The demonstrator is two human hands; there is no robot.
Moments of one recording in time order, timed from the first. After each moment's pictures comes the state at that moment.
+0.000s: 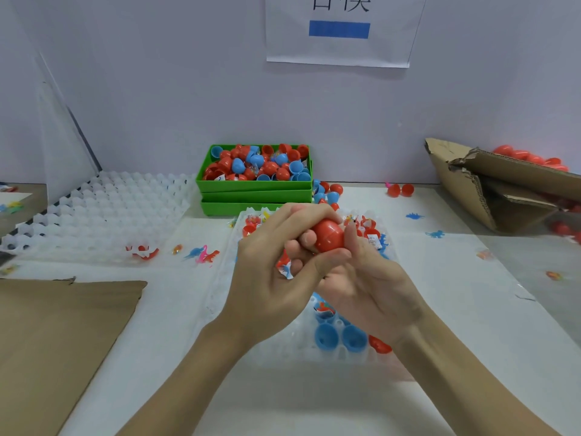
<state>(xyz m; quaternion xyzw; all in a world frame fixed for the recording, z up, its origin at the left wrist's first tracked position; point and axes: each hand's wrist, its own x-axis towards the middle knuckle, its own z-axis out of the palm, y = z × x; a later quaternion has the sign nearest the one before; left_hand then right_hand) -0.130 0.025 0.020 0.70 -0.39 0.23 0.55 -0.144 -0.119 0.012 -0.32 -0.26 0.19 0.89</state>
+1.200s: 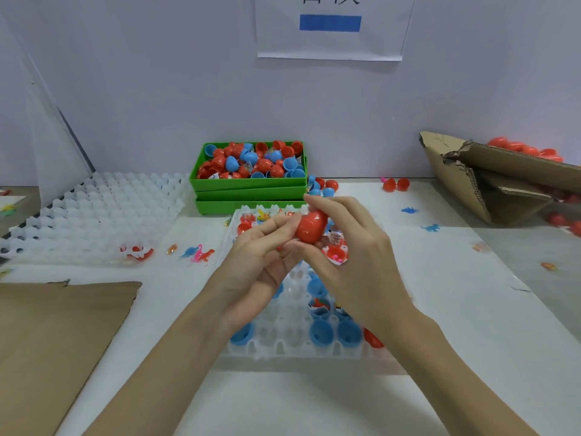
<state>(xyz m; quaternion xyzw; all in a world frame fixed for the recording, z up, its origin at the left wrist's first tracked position) -0.100 0.029 0.012 0.47 -0.16 -0.21 0.84 -0.141 -0.124 0.003 -0.85 -0.13 -0.38 0.35</state>
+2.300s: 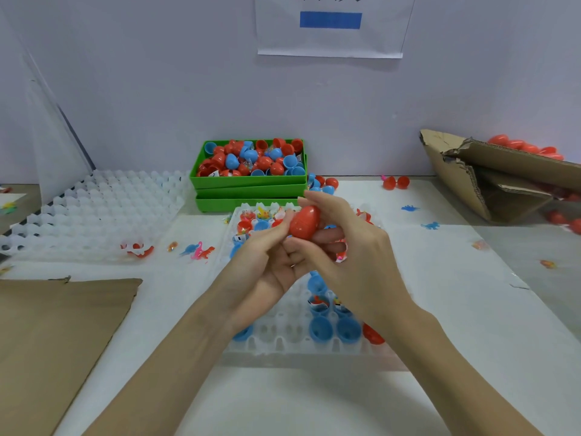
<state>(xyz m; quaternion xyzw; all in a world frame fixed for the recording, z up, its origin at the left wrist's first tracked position) -0.098 0.026 0.002 0.42 -0.18 -0.29 0.84 -0.143 -0.122 0.005 -0.84 -0.15 -0.36 0.38</state>
